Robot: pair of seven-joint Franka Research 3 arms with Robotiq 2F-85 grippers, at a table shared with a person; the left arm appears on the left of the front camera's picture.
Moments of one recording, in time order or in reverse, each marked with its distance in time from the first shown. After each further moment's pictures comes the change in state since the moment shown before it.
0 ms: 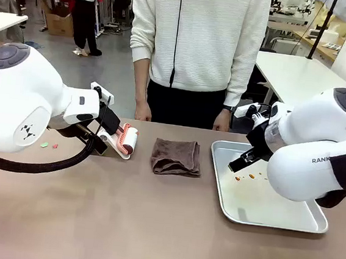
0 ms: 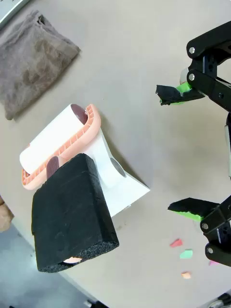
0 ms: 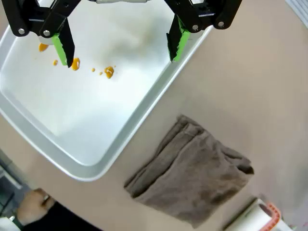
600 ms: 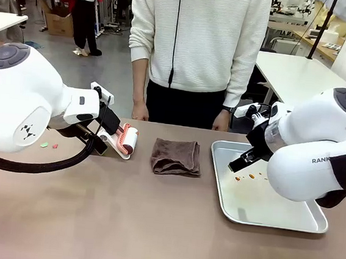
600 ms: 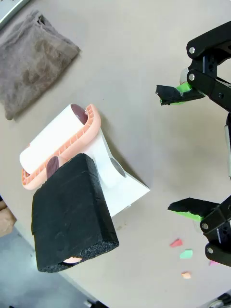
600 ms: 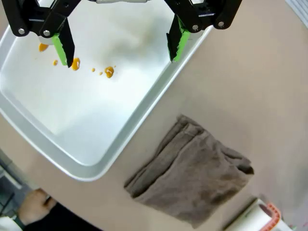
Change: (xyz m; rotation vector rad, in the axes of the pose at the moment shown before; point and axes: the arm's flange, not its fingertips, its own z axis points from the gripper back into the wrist) left arm 0.000 0.000 0.000 0.000 0.000 0.000; right arm 0.000 0.000 0.000 0.000 0.000 0.001
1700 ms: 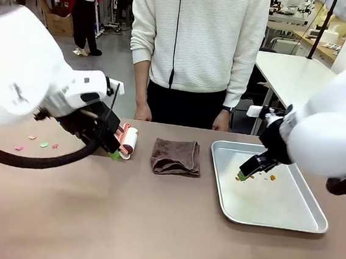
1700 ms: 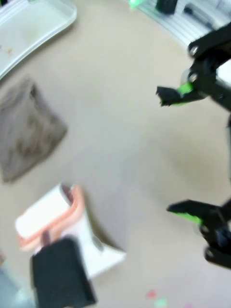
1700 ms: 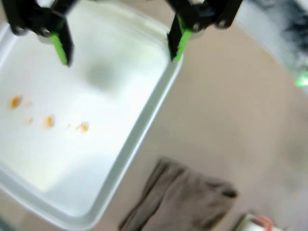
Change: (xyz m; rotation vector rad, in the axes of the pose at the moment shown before) left arm 0.015 -0.048 0.074 -0.264 0.110 0.106; right arm -0.014 0.000 0.048 0.155 0.195 -0.200
